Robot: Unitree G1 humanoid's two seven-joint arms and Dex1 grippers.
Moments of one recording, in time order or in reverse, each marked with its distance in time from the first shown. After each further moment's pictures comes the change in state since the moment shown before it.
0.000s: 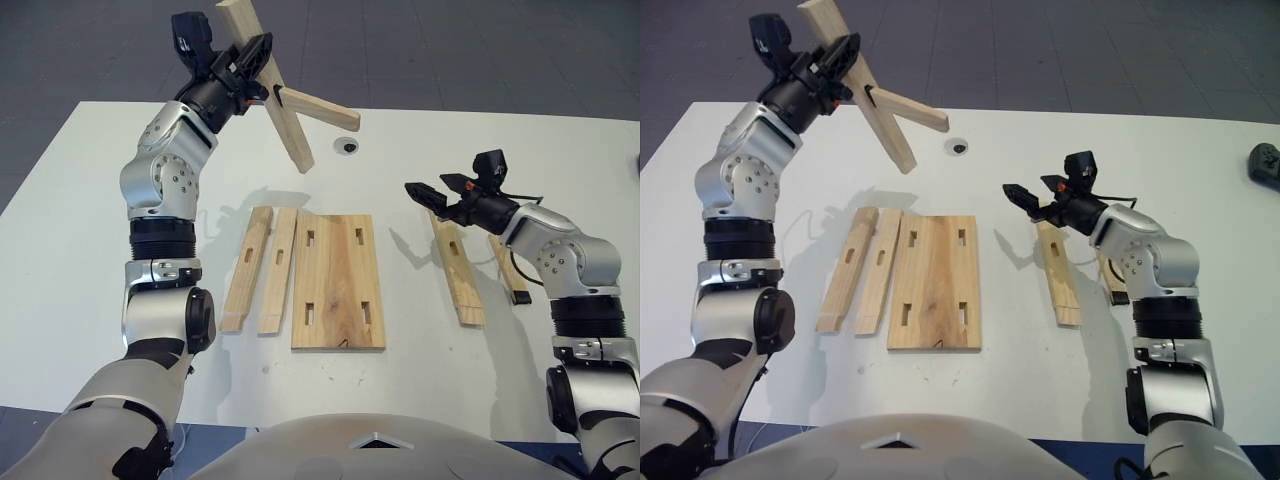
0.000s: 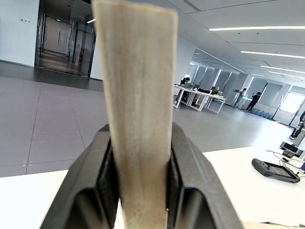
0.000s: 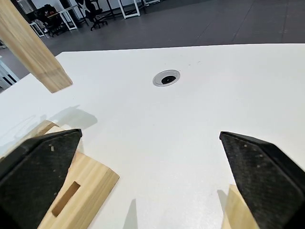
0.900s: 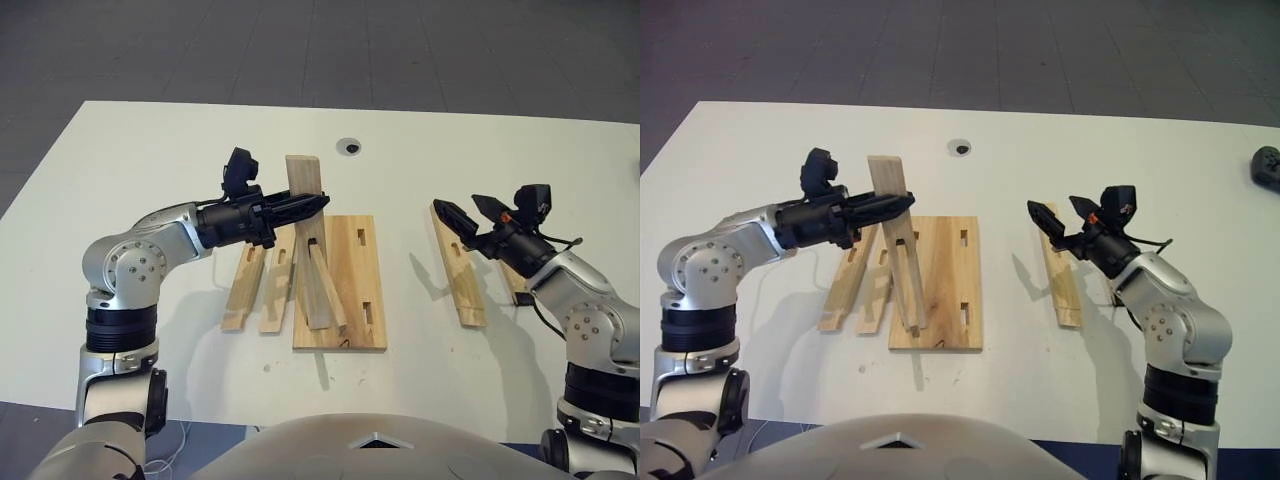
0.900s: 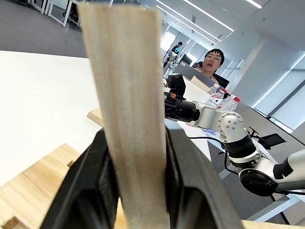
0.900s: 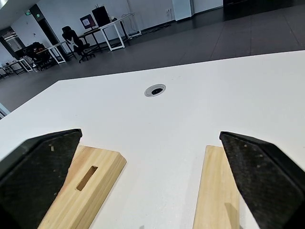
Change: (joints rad) left arm 0.459 0.205 -0.145 -0.531 -0.398 0.491 -0.362; right arm 0.416 0.073 -0.302 -0.497 0.059 0.082 -0.106
